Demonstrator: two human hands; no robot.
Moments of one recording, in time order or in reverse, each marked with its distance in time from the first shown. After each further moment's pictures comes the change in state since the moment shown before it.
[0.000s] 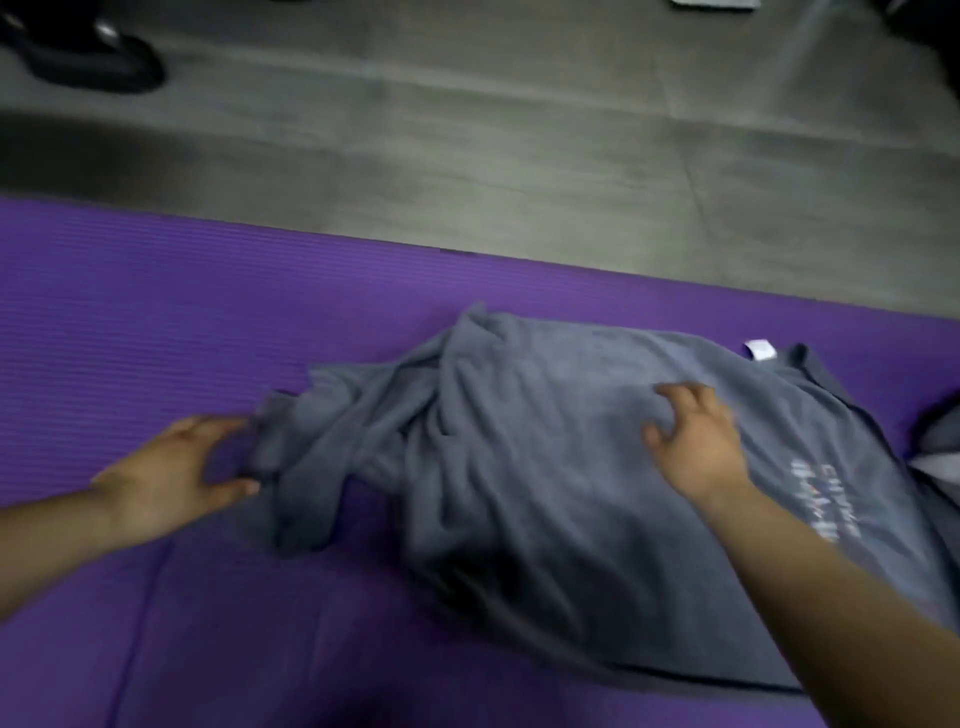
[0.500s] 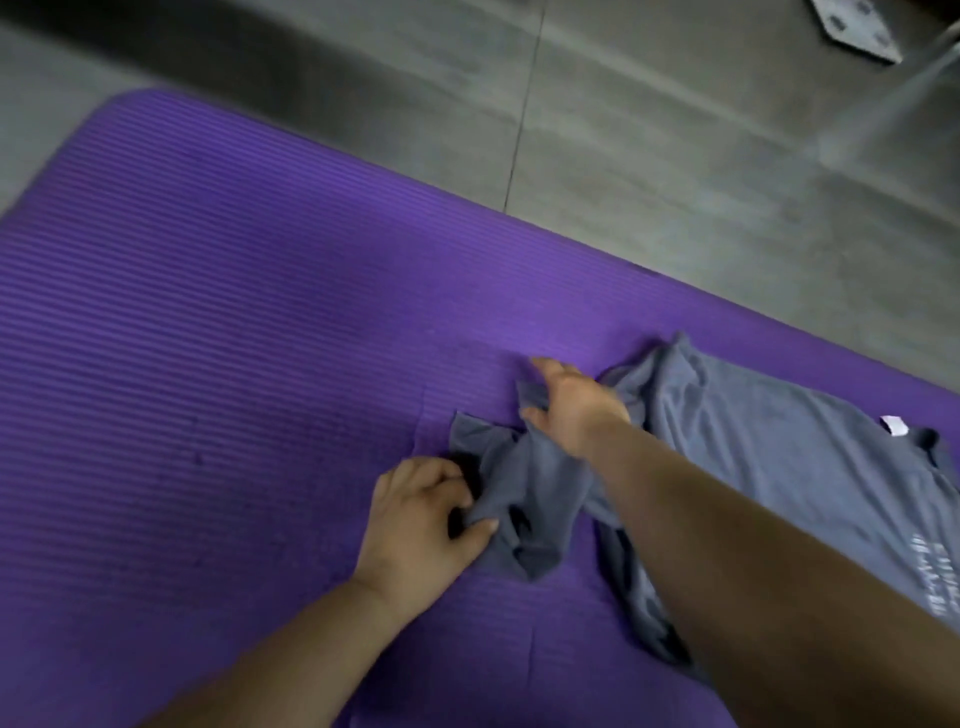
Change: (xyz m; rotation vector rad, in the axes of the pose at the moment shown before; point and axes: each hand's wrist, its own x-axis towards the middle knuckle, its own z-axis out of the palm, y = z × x) left_hand -0.017 -0.057 0.042 -0.323 0.396 0.253; right_hand -0.005 -0.303 0.106 -0.349 -0.360 -0.279
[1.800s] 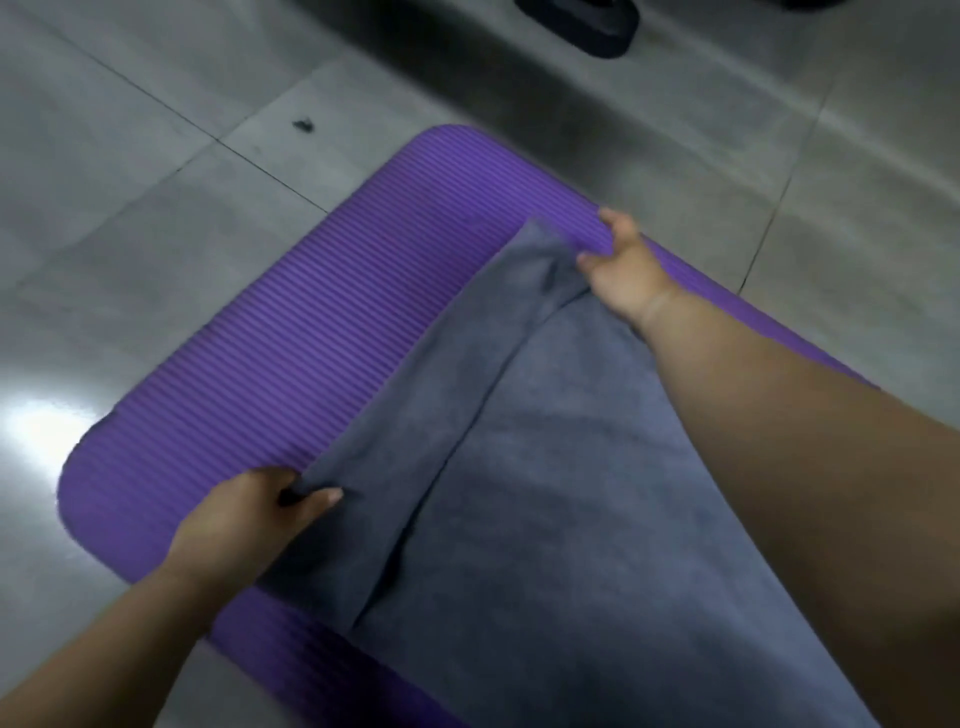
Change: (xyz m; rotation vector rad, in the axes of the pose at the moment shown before) left_hand -0.088 -0.126 -0.158 0.058 0.067 -0.992; right_hand 0.095 -0.197 -0.061 0.583 0.144 -0.359
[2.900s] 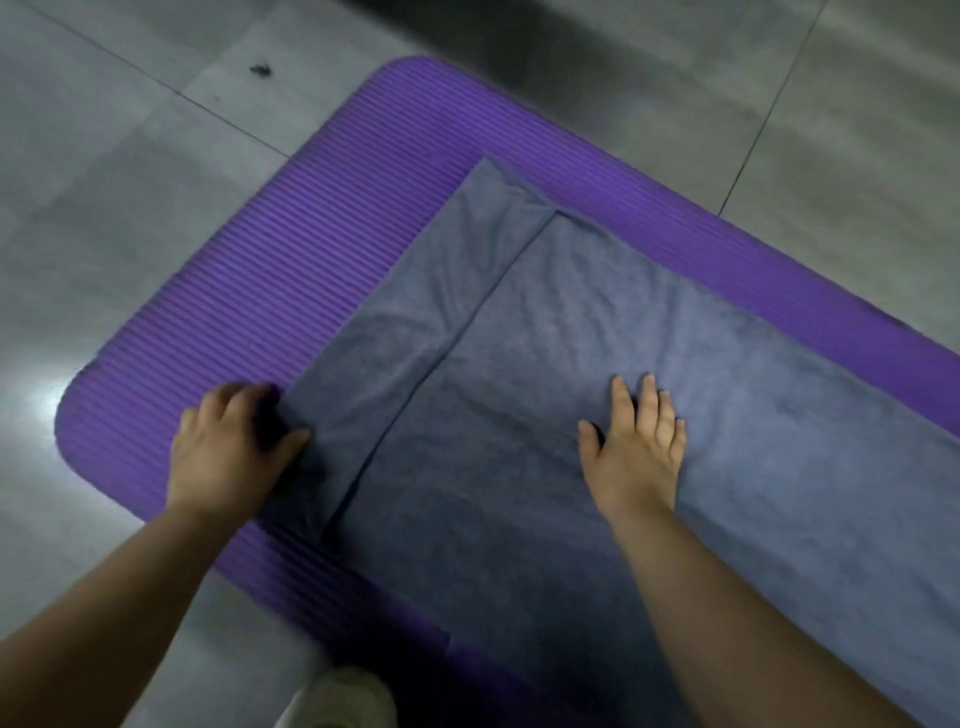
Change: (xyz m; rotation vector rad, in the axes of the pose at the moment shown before) left_hand -0.016 -0.001 0.022 0.230 0.244 0.036; right_hand -0.173 0.130 0.038 -0.512 0.015 0.207
